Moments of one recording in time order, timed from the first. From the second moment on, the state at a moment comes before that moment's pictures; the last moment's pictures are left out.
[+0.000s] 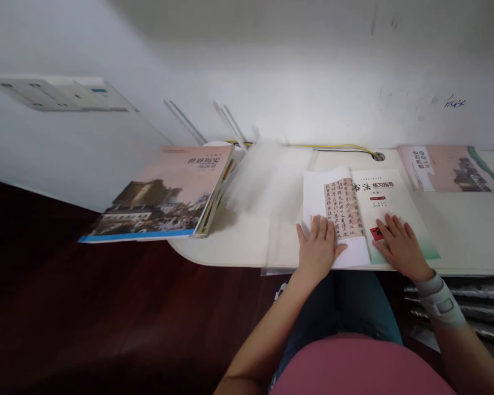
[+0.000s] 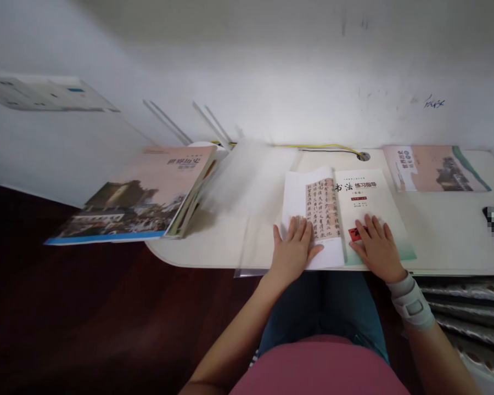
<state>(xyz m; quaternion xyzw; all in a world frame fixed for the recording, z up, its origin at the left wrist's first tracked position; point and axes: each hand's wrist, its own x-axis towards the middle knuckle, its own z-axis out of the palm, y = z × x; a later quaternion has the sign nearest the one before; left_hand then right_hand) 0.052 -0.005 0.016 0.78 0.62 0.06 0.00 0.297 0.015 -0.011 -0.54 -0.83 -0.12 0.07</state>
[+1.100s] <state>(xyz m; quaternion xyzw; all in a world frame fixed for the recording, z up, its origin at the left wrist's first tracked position) 0.049 -0.019 0.012 0.79 0.61 0.07 0.00 0.300 0.013 -0.013 -0.55 -0.82 -0.13 0.09</state>
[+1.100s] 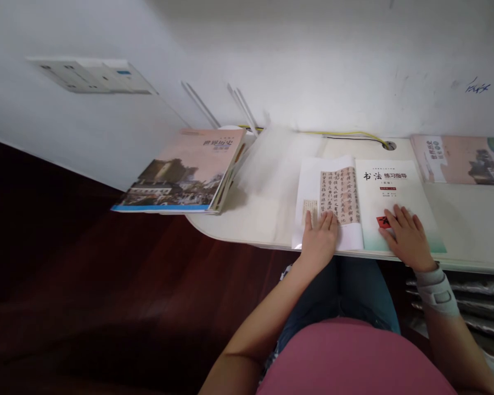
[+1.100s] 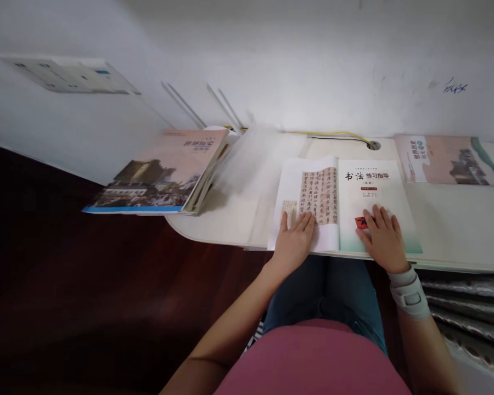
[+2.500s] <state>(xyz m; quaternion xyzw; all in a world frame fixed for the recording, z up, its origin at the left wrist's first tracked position) 0.063 -0.036 -0.002 0.79 0.61 0.11 -0.04 0.295 0.012 -0.012 -0.55 -0.82 -0.13 0.11</state>
